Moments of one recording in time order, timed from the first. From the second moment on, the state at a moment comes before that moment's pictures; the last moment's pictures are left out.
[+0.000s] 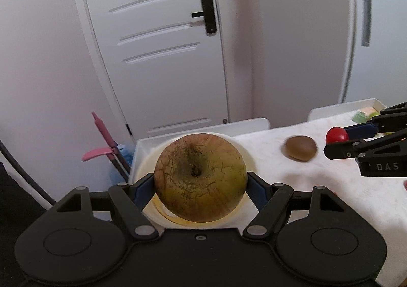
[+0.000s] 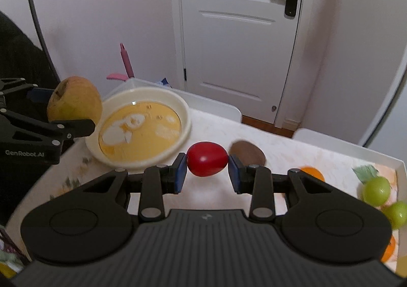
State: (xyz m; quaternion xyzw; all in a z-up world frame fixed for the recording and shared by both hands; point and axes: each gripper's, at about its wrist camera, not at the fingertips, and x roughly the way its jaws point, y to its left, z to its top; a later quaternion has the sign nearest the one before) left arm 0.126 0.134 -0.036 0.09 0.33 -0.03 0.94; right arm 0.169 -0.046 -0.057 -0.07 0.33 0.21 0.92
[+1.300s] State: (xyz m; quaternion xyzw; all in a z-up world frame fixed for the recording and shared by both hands) left arm 0.248 0.165 -0.121 0.17 0.36 -0.07 0.91; right arm 0.273 0.025 -0.087 -0.03 0.38 0.15 0.91
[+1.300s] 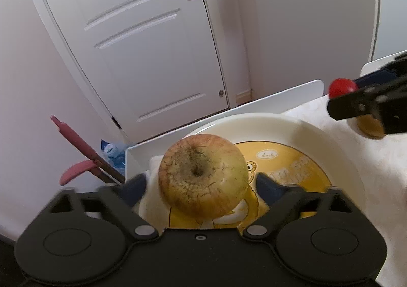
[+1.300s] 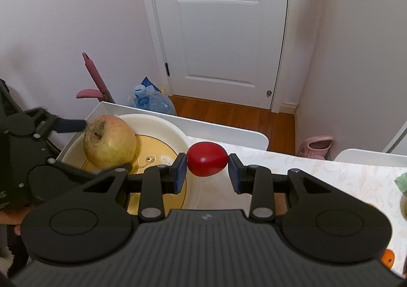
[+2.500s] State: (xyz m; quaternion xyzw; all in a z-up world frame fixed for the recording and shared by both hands) left arm 0.184 0.200 -0.110 0.11 0.36 -0.05 0.93; right arm 0.271 0.088 -0.120 -0.18 0.33 0.27 0.89
